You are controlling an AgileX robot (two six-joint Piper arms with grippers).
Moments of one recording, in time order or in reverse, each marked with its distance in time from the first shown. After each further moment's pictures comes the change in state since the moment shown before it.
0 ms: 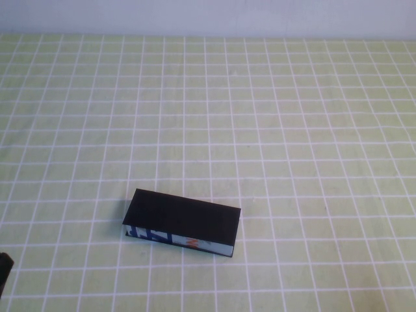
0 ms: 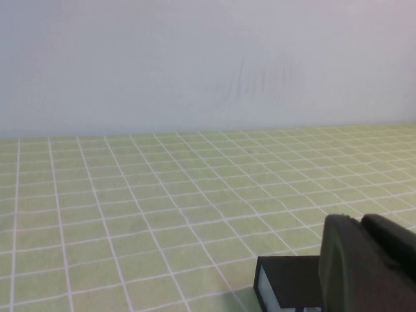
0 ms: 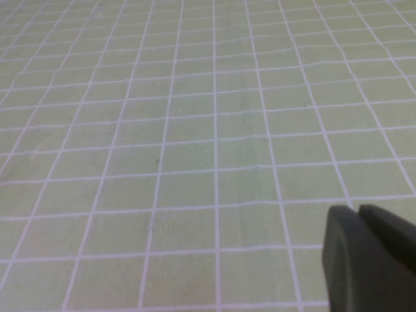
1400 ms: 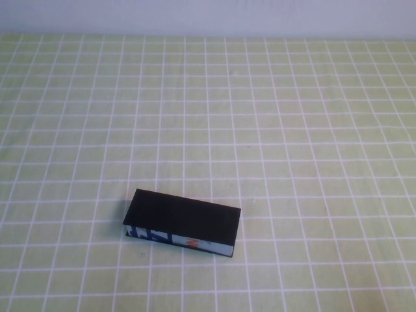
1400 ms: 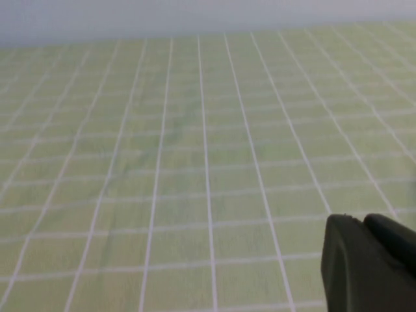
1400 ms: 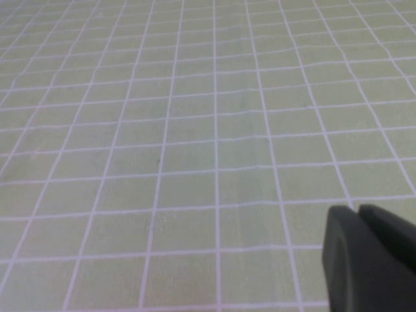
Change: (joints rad) right arm -0.001 -0.001 0.000 0.000 0.000 0.000; left arm 0.320 -0.004 0.000 0.907 0.196 -0.759
